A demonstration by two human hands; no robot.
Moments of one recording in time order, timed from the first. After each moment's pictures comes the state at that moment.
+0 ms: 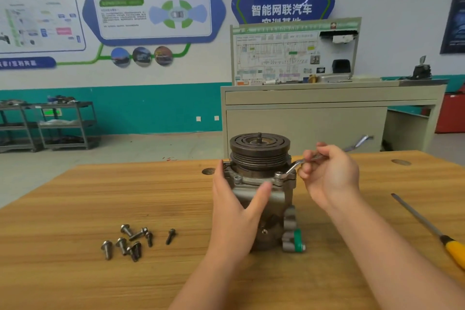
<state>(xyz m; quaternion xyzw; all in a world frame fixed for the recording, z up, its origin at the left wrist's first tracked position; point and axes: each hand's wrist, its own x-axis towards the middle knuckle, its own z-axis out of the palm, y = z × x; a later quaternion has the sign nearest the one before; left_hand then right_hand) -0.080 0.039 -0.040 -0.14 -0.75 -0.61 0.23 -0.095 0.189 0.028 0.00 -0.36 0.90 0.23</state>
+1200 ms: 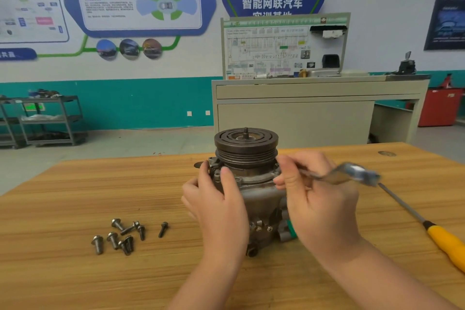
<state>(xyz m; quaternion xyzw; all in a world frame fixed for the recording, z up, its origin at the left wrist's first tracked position) -0.066 0.049 -0.030 0.01 -0.73 -0.61 0.31 -0.032 0.163 0.003 0.23 -0.69 0.28 0.63</state>
